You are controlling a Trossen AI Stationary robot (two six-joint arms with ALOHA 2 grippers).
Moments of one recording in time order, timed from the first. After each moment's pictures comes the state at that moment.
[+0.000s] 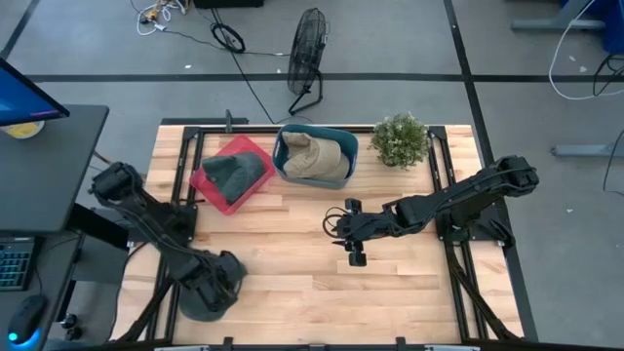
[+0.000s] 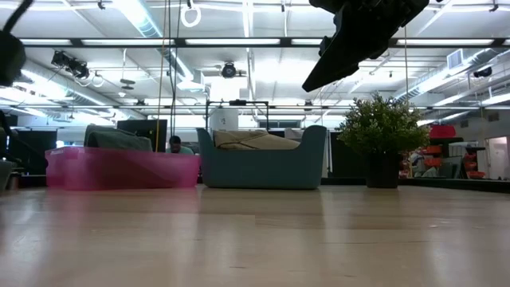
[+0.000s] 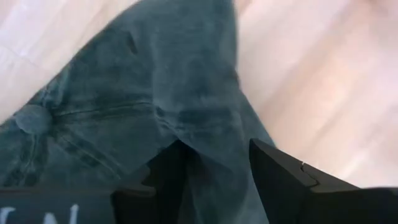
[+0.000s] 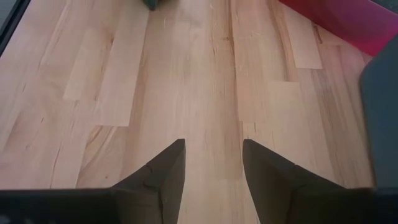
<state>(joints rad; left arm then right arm) -0.86 1.50 0.80 -0.67 -0.09 -1.51 0.28 1.50 0.98 -0.26 0.19 0.14</state>
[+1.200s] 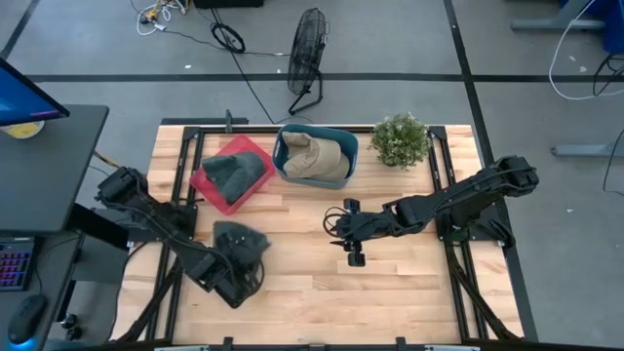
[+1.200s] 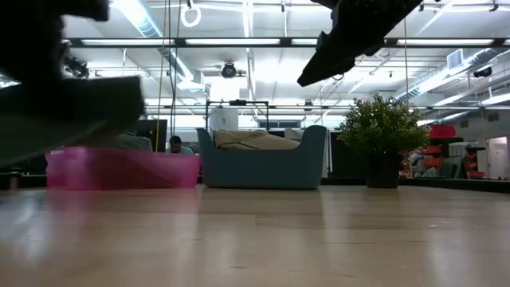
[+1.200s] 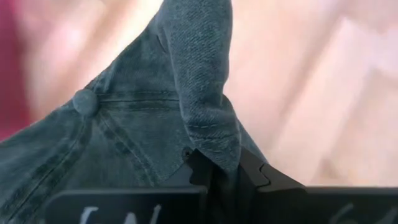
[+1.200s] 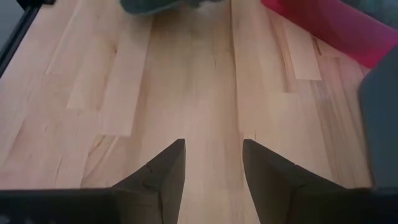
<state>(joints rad) -0.72 1.58 1.04 -0.88 -0.53 -1.22 0.28 1.50 0.98 -0.22 0.19 0.12</state>
